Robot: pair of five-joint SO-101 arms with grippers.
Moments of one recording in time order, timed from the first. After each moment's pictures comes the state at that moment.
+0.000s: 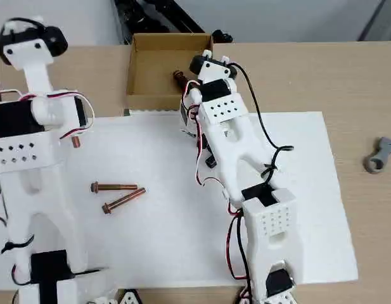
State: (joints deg) left arm -12.5 -8.4 -17.1 99.7 9.5; right arm -24.5 37.2 -35.1 83.8 -32.3
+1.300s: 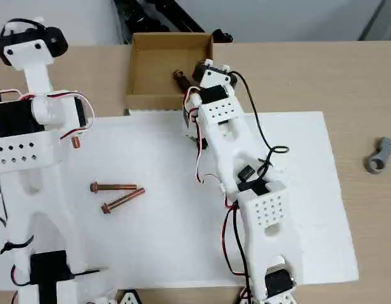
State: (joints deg) left arm -12.6 -8.4 -17.1 99.7 9.5; right arm -23.9 42.8 -37.2 82.5 -31.4
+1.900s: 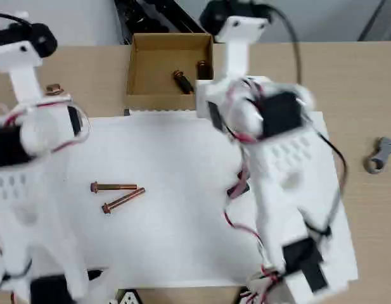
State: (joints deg) left arm -11.1 -20.2 -16.3 99.6 9.5; right arm -24.5 -5.8 -37.1 94.8 -16.1
